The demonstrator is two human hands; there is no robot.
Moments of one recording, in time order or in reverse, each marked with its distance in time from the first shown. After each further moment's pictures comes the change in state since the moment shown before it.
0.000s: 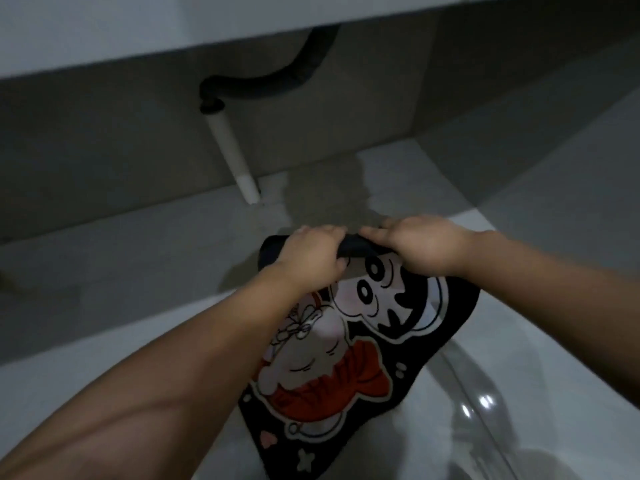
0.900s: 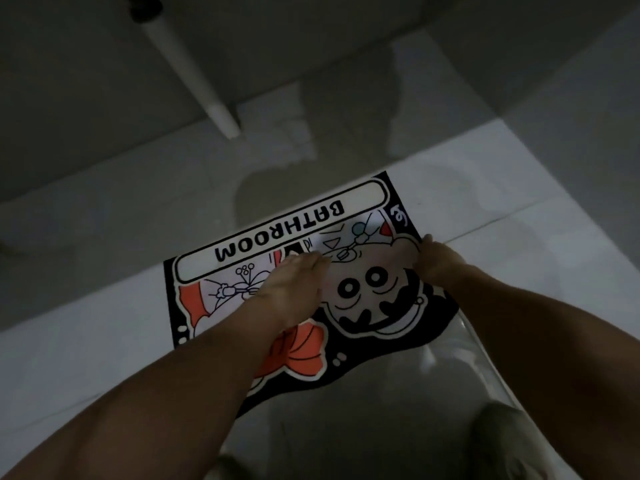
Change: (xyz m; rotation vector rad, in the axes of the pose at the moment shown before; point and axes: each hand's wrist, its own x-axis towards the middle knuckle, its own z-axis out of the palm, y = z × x) left_hand -0.079 -0.003 0.107 0.080 -0.487 -0.021; right_hand -0.031 0.023 0.235 0.737 -0.392 0.885
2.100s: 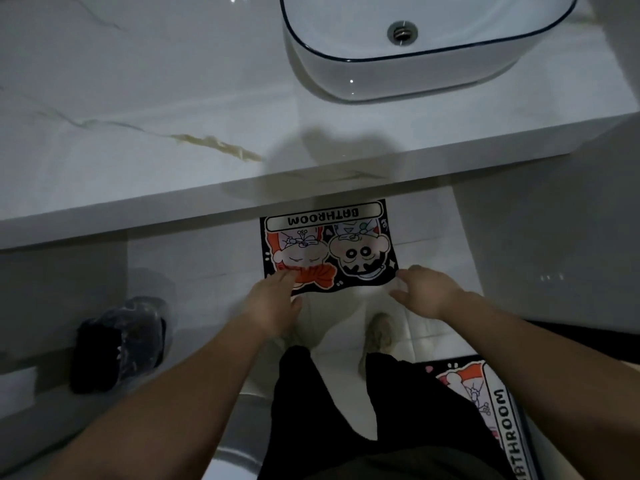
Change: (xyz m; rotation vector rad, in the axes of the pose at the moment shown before) left_hand -0.396 0.138 -0.428 -0.419 -0.006 -0.468; right_hand -0.538 -0.149 -0.319 -0.435 -0.186 -0.444
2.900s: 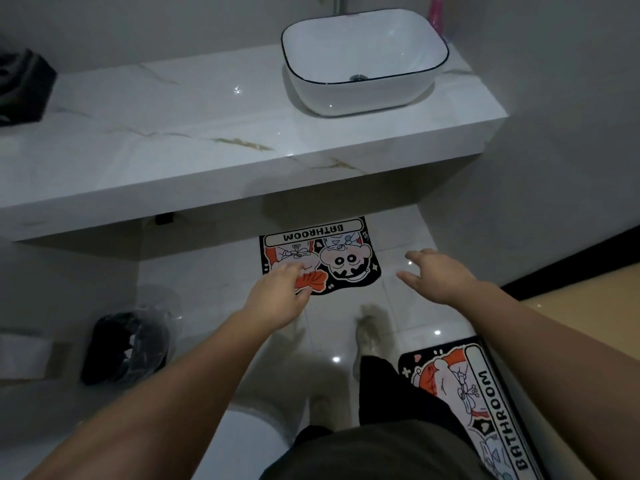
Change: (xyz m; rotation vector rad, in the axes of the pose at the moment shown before) left_hand -0.219 0.046 0.014 -0.078 0.248 0.123; right_hand -0.240 -0.046 0.051 0.013 0.350 0.110
